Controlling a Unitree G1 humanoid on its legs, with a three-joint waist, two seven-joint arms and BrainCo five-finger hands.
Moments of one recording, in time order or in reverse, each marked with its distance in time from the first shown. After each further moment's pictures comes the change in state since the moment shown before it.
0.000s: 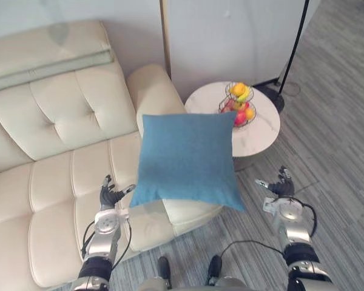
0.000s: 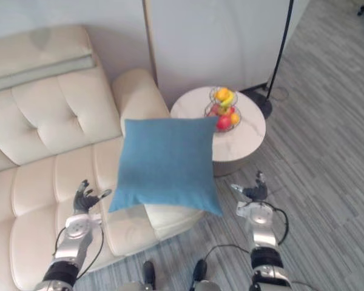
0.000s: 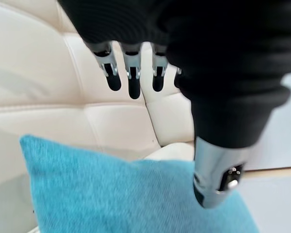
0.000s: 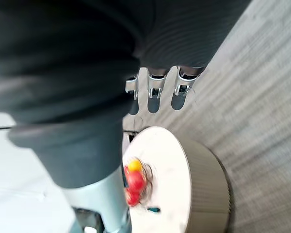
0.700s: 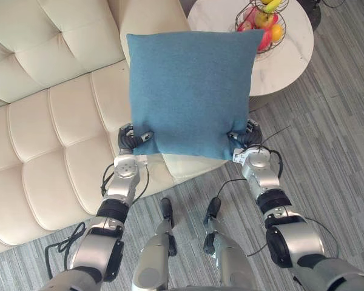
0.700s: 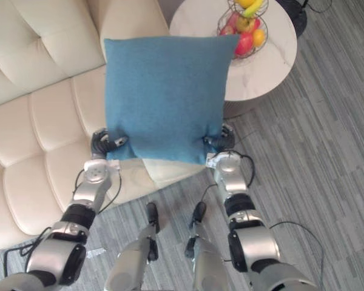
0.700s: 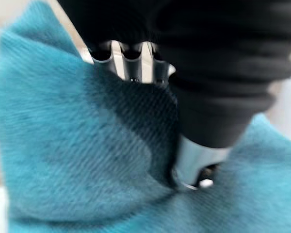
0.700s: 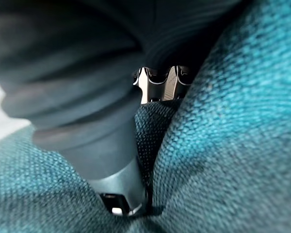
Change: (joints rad) left arm -0.386 0.014 -0.108 0.091 -0.148 -0.027 0.052; right arm -0.377 0.019 0.181 0.072 0.125 -0.003 -0.052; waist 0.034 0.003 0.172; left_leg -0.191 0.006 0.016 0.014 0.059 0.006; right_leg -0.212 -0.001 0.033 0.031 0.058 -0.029
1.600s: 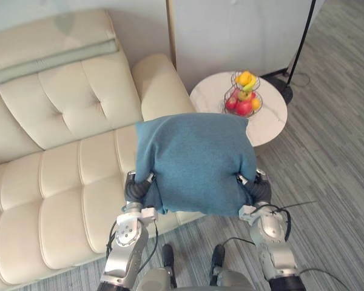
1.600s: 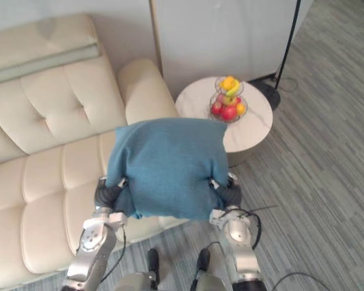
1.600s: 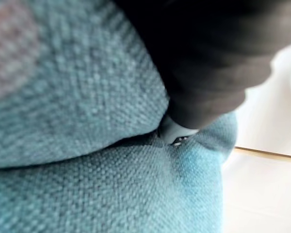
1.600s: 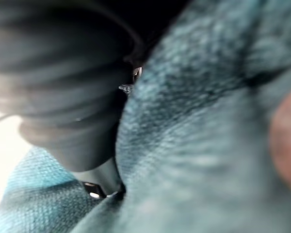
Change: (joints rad) left arm 0.780 -0.124 -0.125 -0.772 -0.060 -0.015 -0.064; right arm 0.837 0.098 0.057 -0.767 -0.001 -0.080 0.109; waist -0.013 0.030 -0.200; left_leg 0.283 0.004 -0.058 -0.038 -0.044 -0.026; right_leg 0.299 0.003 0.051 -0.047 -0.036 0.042
